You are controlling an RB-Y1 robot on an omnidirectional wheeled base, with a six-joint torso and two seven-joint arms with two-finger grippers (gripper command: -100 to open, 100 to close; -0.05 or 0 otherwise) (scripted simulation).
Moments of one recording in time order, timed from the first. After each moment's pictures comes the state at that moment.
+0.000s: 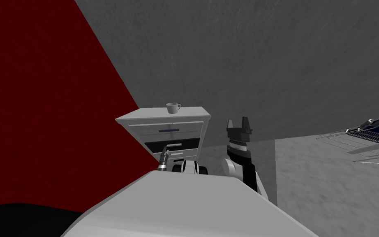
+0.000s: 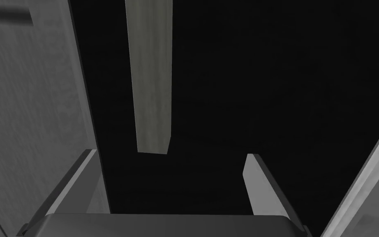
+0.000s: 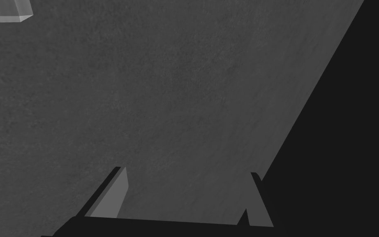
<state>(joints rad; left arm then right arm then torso) 0.36 0.00 0.02 -1.08 0.02 -0.92 0.01 0.45 0.05 0.00 -2.35 0.03 -0.46 -0.10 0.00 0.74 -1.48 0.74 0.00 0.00</state>
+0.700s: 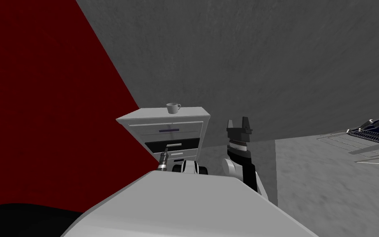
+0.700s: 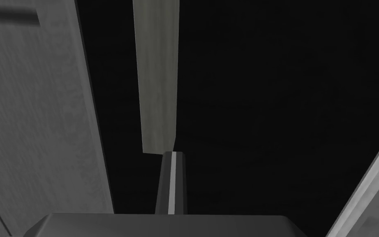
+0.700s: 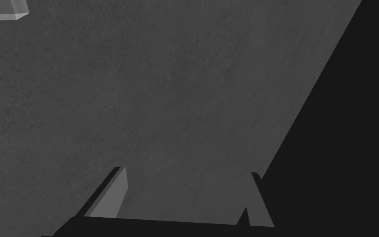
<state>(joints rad) 0.36 0.00 0.03 -1.08 0.02 -0.91 0.01 0.45 0.05 0.00 -2.35 0.03 -0.46 -0.10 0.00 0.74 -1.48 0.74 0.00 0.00</state>
